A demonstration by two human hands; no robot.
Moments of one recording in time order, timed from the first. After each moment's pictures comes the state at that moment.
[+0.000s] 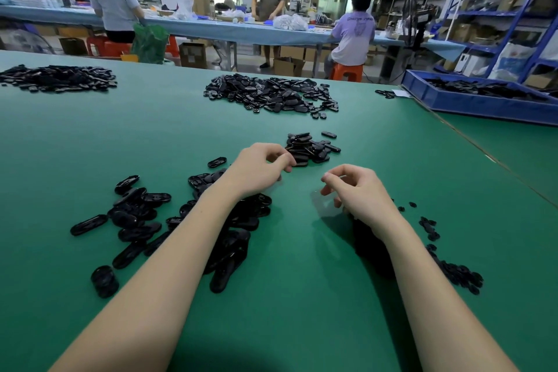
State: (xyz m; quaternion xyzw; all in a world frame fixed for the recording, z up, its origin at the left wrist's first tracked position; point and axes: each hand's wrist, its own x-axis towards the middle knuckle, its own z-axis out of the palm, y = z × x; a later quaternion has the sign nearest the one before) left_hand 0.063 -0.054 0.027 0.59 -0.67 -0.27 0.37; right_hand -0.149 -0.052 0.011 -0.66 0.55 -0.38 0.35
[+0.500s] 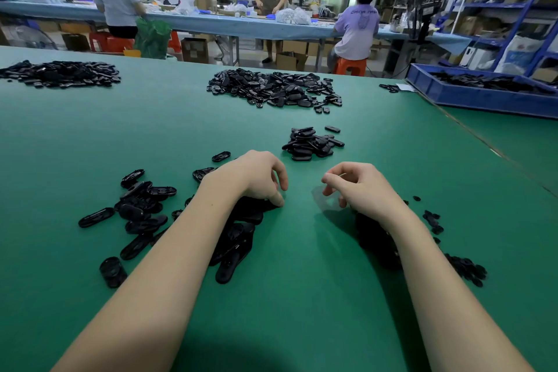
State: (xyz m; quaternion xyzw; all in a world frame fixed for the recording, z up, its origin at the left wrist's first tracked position) left_hand 0.072 -0.048 0.038 0.65 -0.73 -0.21 0.09; right_hand -0.151 -0.049 0.016 -0.69 0.56 -0.31 0.34
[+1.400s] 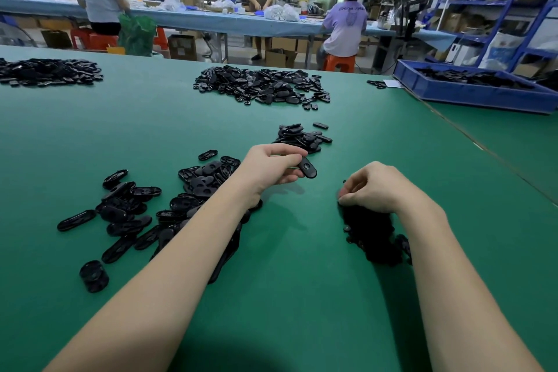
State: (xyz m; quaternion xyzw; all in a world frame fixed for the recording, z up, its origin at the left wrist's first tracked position) left_hand 0.024 -0.043 0.025 0.52 -0.47 -0.51 0.49; right_hand -0.191 -0.057 0.032 -0.71 0.66 -0.09 0.20
